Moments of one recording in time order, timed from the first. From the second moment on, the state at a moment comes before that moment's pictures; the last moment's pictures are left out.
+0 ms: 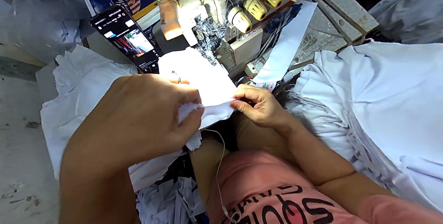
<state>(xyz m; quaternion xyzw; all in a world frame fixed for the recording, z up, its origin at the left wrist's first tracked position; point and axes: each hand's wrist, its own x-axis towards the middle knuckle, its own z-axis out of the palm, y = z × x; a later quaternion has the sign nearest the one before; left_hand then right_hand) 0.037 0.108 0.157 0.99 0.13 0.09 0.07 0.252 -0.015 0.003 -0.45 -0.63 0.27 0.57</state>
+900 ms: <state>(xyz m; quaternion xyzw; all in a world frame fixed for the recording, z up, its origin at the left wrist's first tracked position) 0.090 0.135 0.117 0.98 0.19 0.05 0.07 0.244 0.039 -0.001 -0.41 -0.55 0.33 0.65</state>
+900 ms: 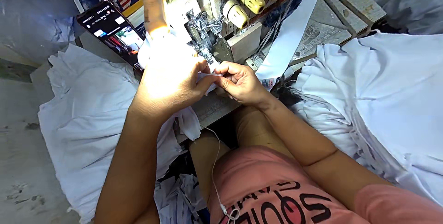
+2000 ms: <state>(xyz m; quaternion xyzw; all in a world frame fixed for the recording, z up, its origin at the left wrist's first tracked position) 0.066 0.132 0.083 0.96 0.14 0.21 0.09 0.249 0.039 -0.013 -0.40 -0.58 0.21 0.67</state>
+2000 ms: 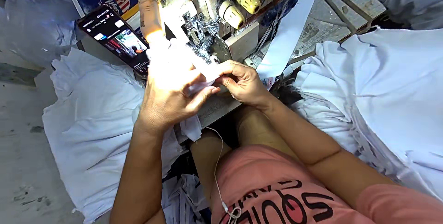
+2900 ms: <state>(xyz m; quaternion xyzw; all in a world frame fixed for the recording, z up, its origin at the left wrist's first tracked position) 0.059 0.045 -0.023 0.84 0.42 0.35 0.04 0.331 0.050 -0.027 -0.73 -0.28 0.11 0.61</state>
